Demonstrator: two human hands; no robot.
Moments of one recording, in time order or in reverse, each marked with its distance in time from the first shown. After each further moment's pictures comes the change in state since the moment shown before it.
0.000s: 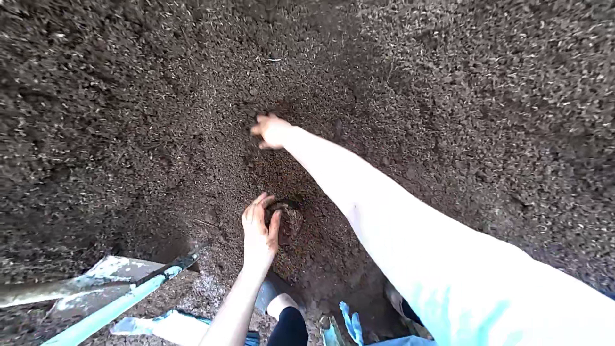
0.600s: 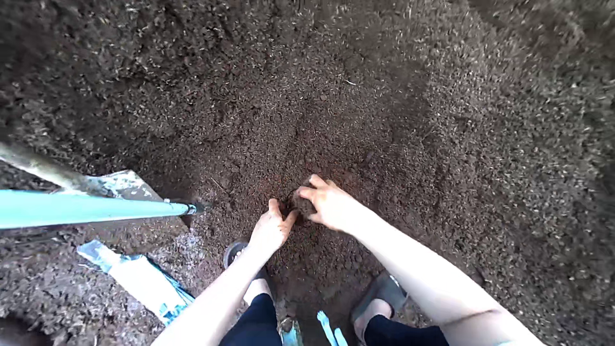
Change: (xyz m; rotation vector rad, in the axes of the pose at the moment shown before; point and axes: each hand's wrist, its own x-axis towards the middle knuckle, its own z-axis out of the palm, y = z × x) left_hand -0.033 0.012 -0.037 -0.175 -0.370 -0.594; right_hand -0.187 -0.120 0.020 -0.126 -0.281 0.022
